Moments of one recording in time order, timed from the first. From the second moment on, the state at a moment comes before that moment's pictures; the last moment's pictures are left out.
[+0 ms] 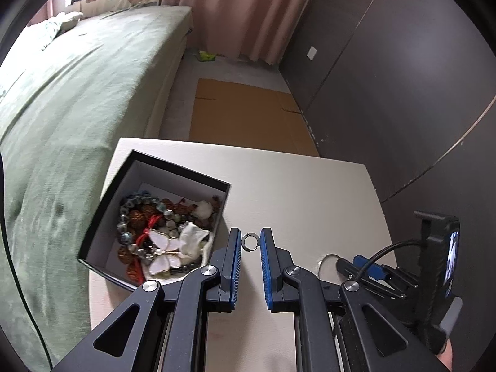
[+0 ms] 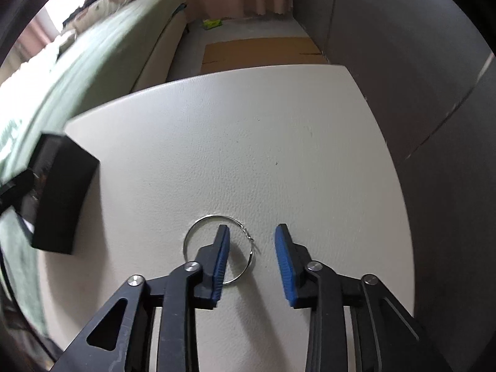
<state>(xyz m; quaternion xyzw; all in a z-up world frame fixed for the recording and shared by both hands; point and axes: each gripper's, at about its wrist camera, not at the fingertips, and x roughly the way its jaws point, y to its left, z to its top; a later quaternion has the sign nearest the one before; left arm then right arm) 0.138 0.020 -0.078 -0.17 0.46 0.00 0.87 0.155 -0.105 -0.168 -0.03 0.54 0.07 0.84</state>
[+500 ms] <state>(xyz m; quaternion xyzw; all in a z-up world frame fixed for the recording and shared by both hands) 0.129 0.044 -0.065 -0.18 0.45 0.02 0.88 0.140 -0.092 -0.135 -0.07 0.51 0.11 0.85</state>
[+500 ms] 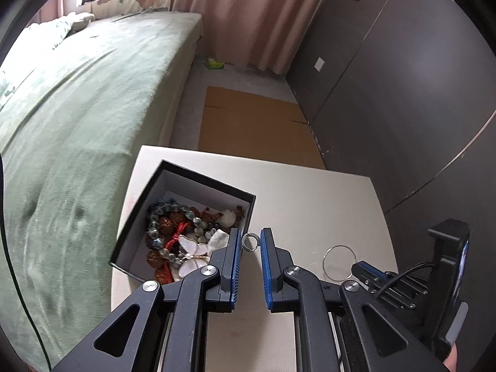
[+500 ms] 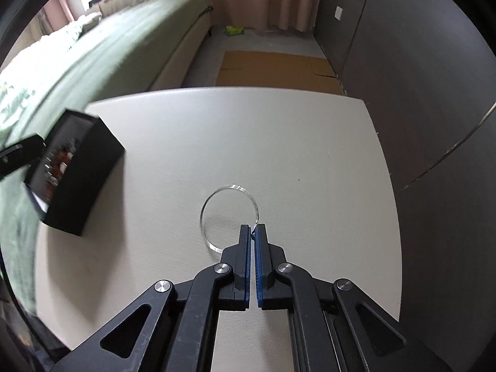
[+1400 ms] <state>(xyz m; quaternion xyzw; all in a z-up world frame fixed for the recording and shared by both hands) 0.119 0.113 -0.069 -0.25 0.45 0.03 0.85 0.143 -0.061 -0.107 0.17 0.47 0.28 0.82</state>
